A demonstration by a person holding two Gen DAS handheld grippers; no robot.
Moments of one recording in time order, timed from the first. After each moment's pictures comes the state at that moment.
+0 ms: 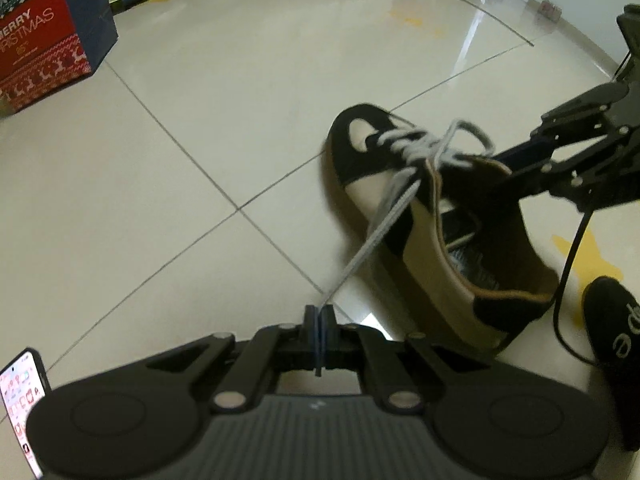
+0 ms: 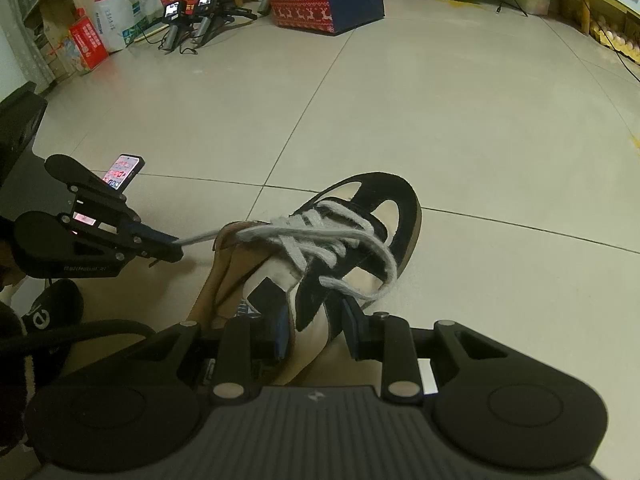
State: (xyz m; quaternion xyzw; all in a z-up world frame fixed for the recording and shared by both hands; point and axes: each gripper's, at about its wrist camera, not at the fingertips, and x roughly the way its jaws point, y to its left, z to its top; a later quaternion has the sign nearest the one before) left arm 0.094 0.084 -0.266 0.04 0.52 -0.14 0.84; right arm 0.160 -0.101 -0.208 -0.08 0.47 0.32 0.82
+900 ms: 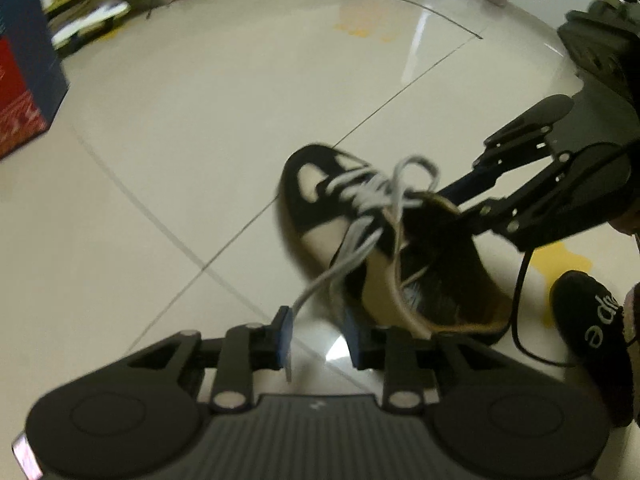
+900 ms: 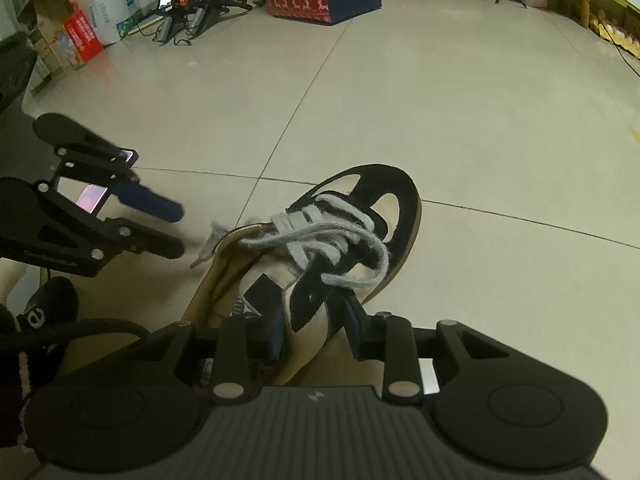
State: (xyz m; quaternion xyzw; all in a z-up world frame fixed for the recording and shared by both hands) left arm 0.118 0.065 -0.231 0.08 0.48 -0.22 0.84; right arm 0.164 -0.096 -0.210 -0.08 0.49 0.32 0.81
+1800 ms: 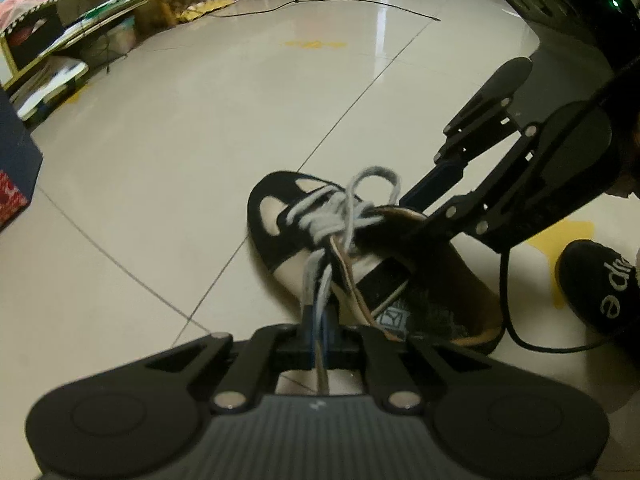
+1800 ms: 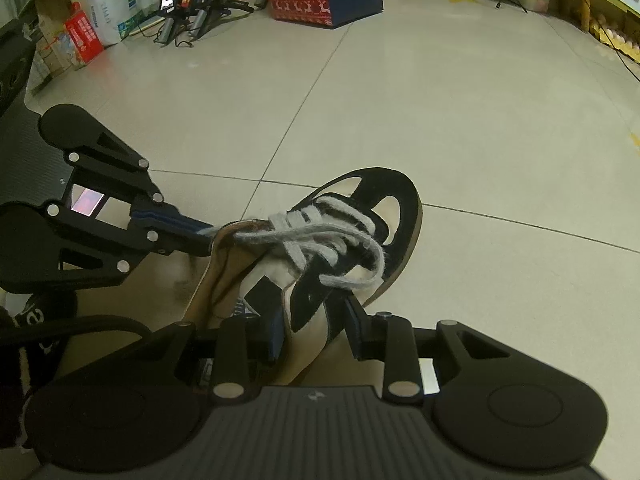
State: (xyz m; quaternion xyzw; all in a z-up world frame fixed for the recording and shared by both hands) left arm 0.112 0.037 -0.231 0.16 0.45 -0.25 0.84; right arm 0.163 -0.093 -0.210 -0.09 0.48 0.32 0.81
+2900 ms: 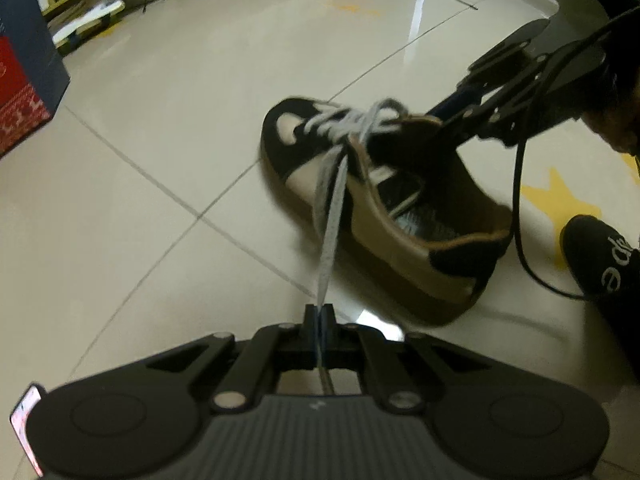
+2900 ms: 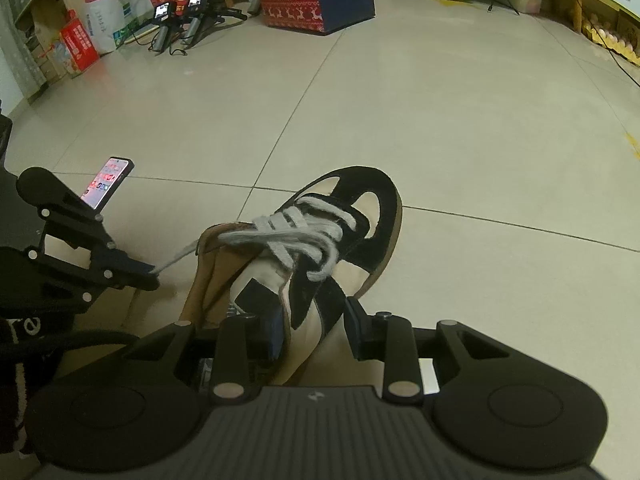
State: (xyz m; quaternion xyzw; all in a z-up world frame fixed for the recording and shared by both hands) left arm 0.075 0.053 -0.255 0.11 0.51 -0.20 0.83; right arm 0.162 -0.110 -0.207 -0.08 0.47 0.31 0.82
